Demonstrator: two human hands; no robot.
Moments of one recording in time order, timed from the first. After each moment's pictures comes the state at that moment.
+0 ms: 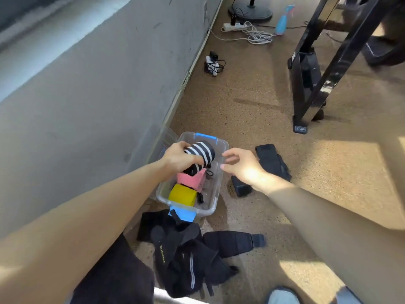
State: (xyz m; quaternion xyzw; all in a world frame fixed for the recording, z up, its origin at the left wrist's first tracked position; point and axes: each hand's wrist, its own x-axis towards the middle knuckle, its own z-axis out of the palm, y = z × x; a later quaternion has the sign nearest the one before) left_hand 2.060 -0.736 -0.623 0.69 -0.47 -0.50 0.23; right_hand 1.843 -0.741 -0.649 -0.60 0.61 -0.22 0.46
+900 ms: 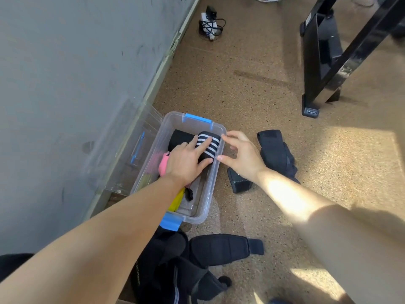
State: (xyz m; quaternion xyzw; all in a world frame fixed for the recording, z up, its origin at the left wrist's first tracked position) left_hand 2.022 -0.779 -0.793 0.62 -0.77 -0.12 0.09; right_hand 1.820 -0.795 -0.739 -0.72 0.57 -0.18 0.36
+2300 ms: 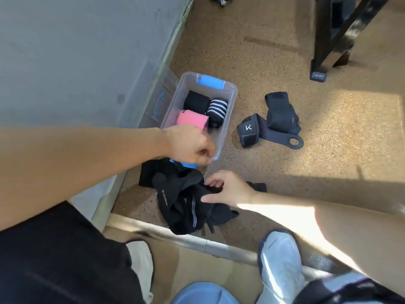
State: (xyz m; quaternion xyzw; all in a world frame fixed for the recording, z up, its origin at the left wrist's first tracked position) left_hand 2.060 -0.680 -0.664 0.32 -0.92 -0.20 -0.13; right_hand 1.854 -0.588 -0.736 -0.67 0.52 -0.02 0.53
